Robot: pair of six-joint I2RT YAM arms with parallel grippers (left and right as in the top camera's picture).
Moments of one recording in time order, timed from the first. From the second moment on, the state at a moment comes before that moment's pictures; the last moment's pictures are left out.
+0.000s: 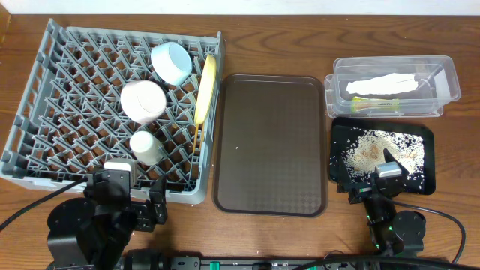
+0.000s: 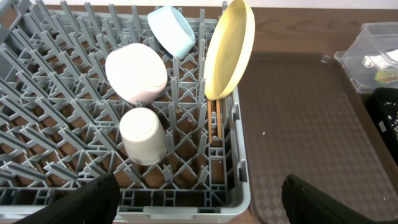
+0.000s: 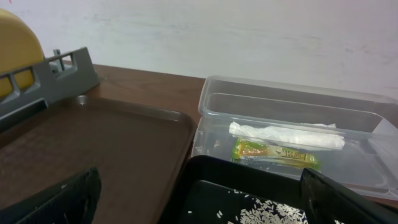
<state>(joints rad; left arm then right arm) 0.07 0.46 0.97 -1.10 0.21 0.04 0.07 0.04 0.01 -0.06 -0.10 -0.04</state>
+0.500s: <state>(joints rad) 0.07 0.43 0.93 -1.09 0.20 0.04 0.07 0.04 0.01 -0.06 -0.10 -0.04</state>
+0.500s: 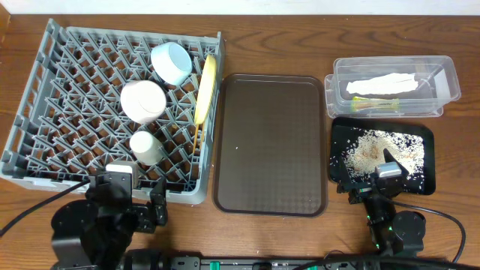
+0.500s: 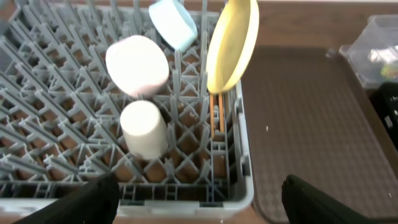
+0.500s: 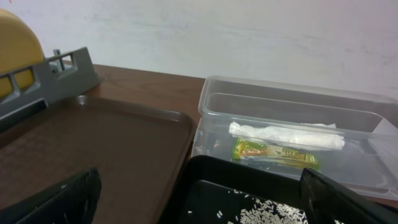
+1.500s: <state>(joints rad) 0.05 0.01 0.01 0.00 0.16 0.03 0.07 0.04 0.01 -0.06 -0.10 -0.04</state>
